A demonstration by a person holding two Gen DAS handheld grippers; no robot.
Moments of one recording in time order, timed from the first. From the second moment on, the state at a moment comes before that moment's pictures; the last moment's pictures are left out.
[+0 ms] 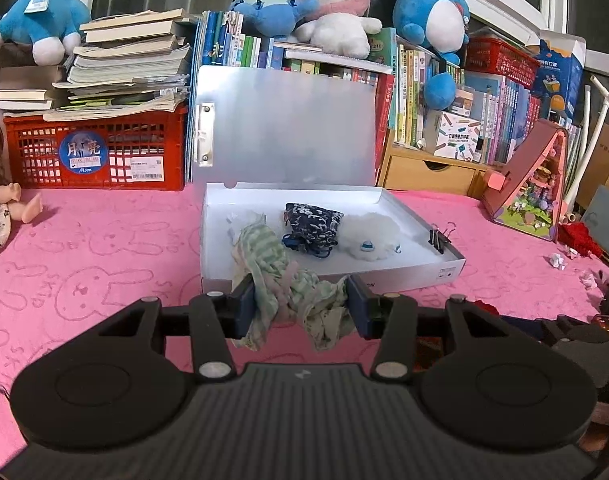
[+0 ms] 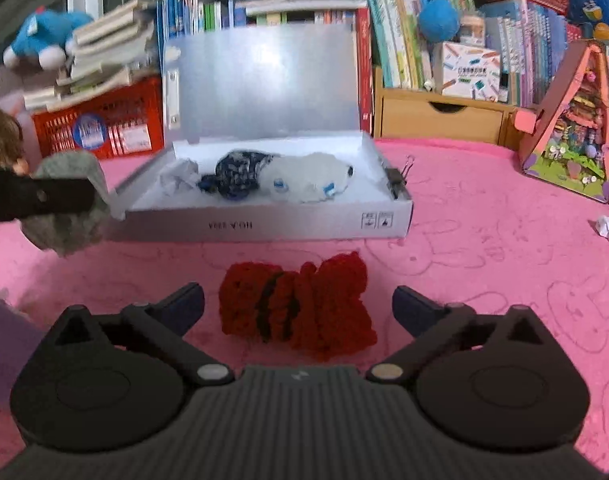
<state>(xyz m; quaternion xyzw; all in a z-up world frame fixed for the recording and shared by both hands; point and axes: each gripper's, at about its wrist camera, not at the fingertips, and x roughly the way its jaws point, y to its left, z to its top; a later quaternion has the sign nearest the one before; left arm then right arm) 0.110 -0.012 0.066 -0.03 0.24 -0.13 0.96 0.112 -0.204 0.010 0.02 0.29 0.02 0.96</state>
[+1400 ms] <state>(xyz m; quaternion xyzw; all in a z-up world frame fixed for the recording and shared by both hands) 0.252 -0.032 0.054 -0.04 0.30 -0.07 0.95 0.231 -0.239 0.041 0.08 0.32 0.06 0.94</state>
